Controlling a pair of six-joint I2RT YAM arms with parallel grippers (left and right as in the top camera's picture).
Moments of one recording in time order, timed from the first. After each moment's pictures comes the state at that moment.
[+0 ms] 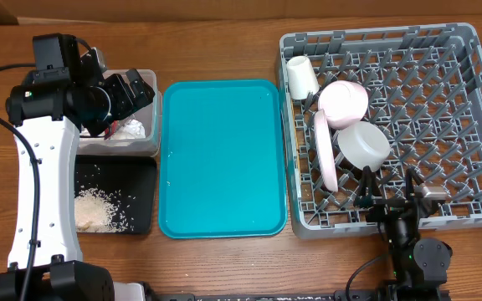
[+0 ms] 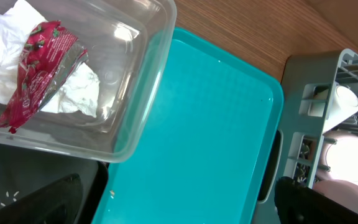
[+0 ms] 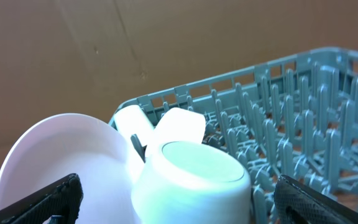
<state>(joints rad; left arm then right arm) 0.15 1.58 1.57 -1.07 0.32 -0.37 0.00 0.01 0.02 -0.03 -0.05 0.27</state>
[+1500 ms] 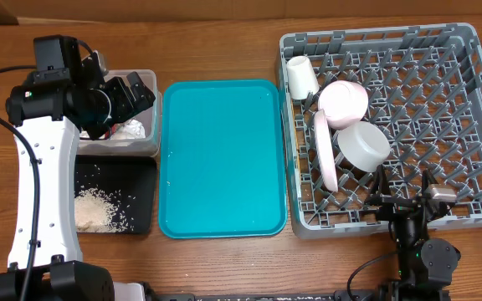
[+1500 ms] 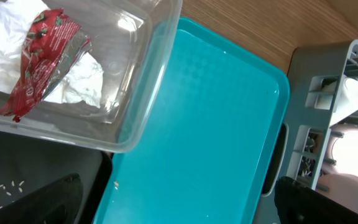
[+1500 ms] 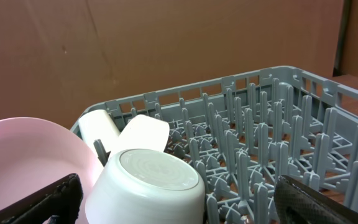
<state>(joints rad) 0.15 1.58 1.57 -1.10 0.32 -0.36 -0.14 0.01 0.02 -0.03 -0.09 0.18</state>
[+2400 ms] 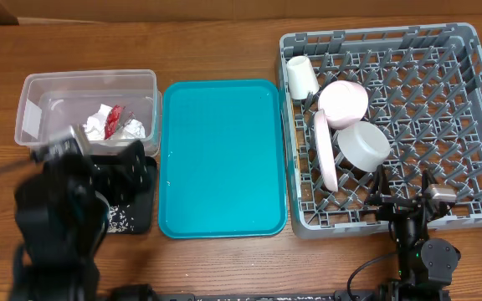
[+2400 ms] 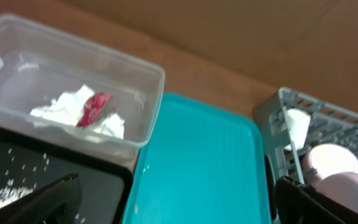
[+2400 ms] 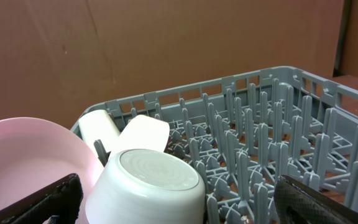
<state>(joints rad) 0.08 0.70 1.04 -0.84 0.11 -0.36 -0.14 0.01 0.02 -0.03 -0.09 0.18</state>
